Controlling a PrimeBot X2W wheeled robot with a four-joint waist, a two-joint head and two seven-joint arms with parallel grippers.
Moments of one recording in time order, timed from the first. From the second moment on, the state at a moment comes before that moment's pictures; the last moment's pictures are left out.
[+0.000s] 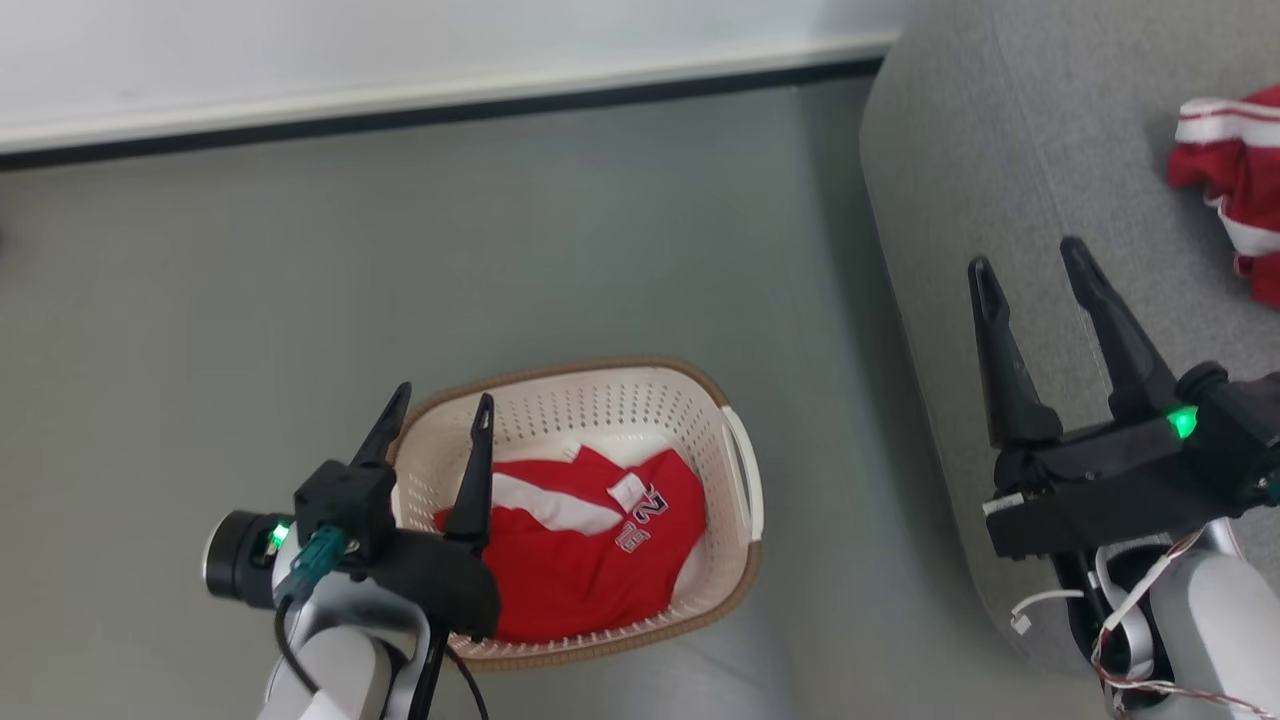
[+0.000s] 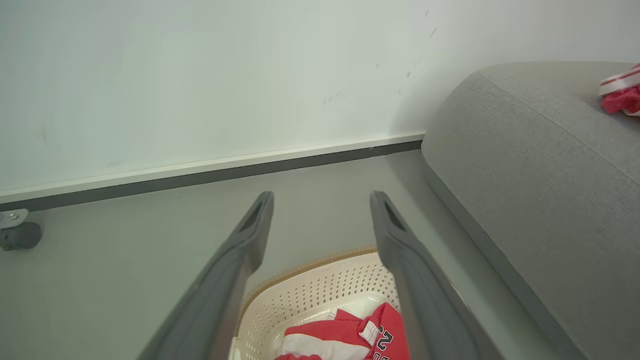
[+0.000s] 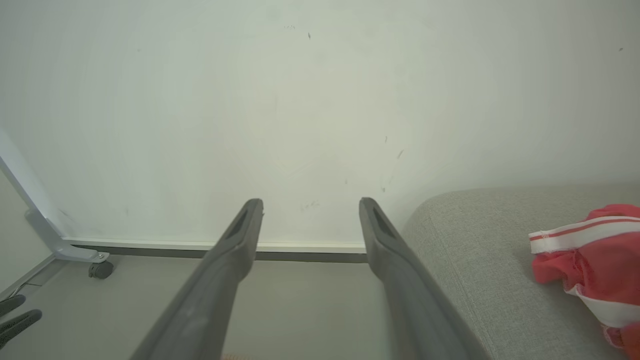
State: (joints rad) left arm -0.28 0.13 -0.31 0.21 -0.29 0.09 -0.09; right arm -0.28 -0.24 0.23 -0.20 0.31 -0.06 0.01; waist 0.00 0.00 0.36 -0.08
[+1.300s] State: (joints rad) left arm -0.73 0.25 -0.41 0.68 -0.11 -0.02 0.10; right arm -0.56 -0.11 0.29 -0.22 0.33 -0.03 -0.09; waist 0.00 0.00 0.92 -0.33
